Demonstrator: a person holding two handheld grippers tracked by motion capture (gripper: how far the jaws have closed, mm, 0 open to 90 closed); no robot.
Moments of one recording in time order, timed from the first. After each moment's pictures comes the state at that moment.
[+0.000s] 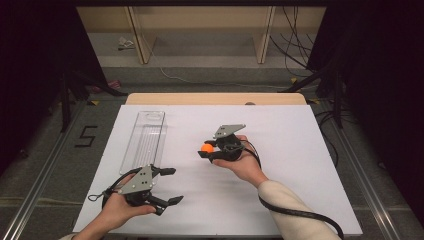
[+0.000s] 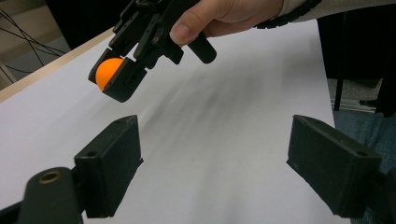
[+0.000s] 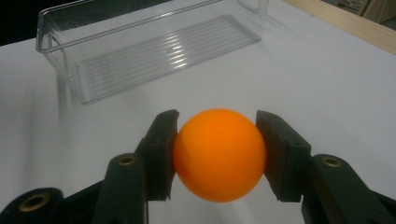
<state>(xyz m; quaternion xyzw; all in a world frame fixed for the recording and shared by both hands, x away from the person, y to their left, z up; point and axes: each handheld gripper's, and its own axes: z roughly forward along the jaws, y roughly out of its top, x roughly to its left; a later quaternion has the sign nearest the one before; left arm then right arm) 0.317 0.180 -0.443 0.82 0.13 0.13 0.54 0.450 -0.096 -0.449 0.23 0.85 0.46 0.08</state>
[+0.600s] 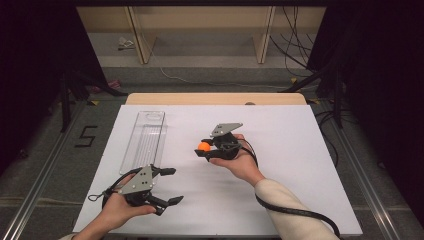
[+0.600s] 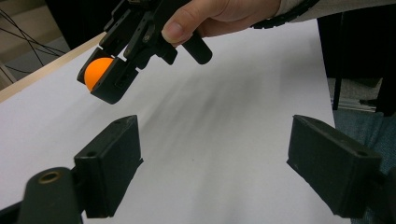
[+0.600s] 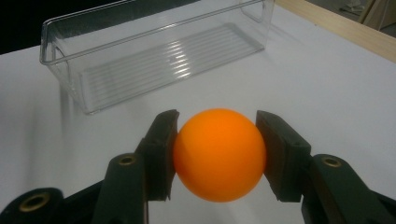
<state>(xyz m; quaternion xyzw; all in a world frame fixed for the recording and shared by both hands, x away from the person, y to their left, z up) 0.317 0.180 -0.443 0.82 0.13 0.13 0.54 0.452 -0.087 -0.446 0.22 0.85 0.47 0.08</state>
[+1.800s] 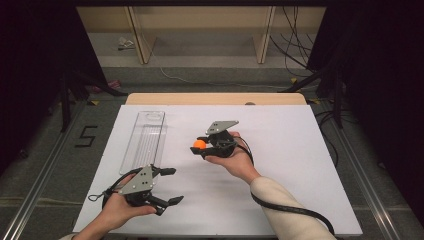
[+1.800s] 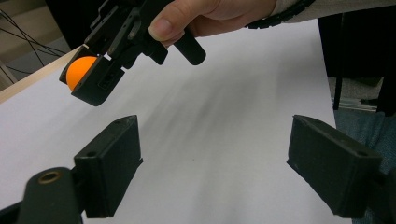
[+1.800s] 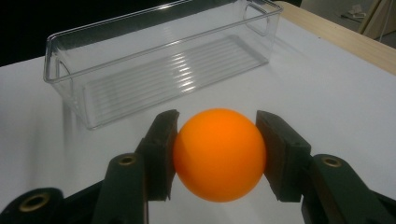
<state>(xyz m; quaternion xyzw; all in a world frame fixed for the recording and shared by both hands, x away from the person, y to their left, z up) 0.317 0.180 -0.444 0.82 0.13 0.13 0.54 0.456 -0.076 -0.440 0.22 0.85 0.48 0.08</state>
